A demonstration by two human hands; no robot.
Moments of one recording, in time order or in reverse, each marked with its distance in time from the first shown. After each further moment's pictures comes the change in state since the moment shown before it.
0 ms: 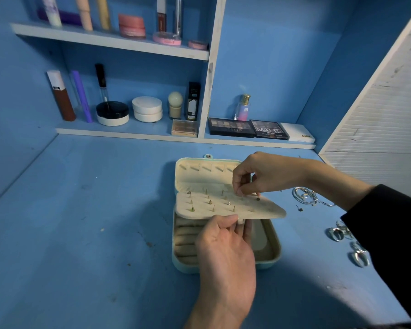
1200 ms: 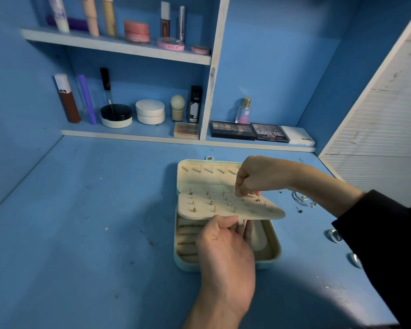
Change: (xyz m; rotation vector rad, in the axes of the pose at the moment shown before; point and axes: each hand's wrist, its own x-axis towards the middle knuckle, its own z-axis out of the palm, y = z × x) left_hand -0.007 0.003 0.010 0.047 0.004 0.001; right_hand 0.004 -0.014 0.003 -0.001 0.012 0.283
